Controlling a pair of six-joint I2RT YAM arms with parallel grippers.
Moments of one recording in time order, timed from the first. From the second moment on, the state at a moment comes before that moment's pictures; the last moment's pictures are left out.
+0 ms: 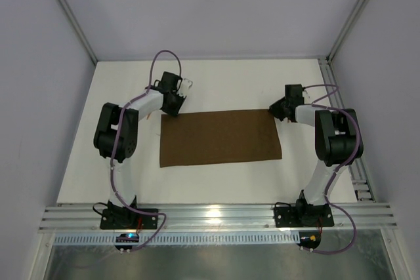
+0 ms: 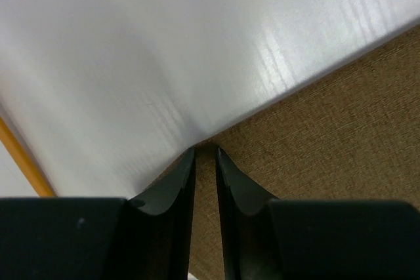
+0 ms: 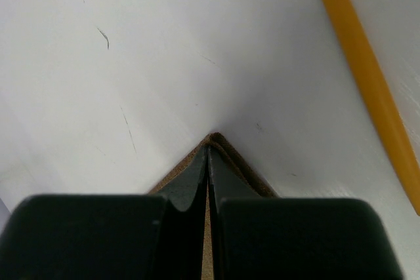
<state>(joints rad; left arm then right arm) -0.32 2.02 1.41 -0.43 0.04 0.20 0.04 1.86 0.99 0.04 -0.01 1.02</state>
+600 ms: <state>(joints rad) -0.22 1.98 1.36 -0.49 0.01 0.24 0.04 1.86 0.99 0.04 -0.02 1.00</state>
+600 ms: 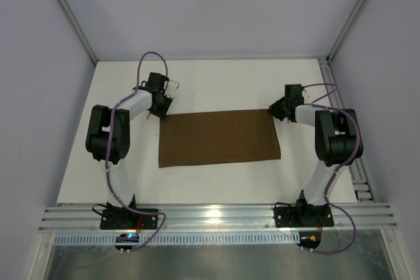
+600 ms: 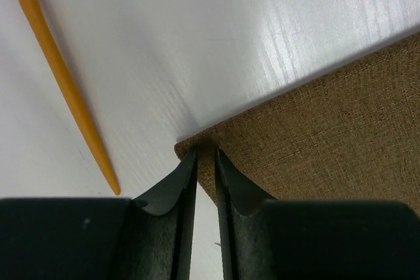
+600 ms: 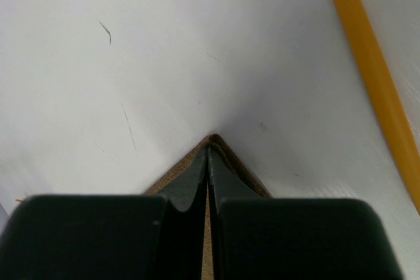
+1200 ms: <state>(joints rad) -0.17 1.73 1.35 -0.62 0.12 0.23 0.07 1.58 1.20 -0.36 0.04 0.53</state>
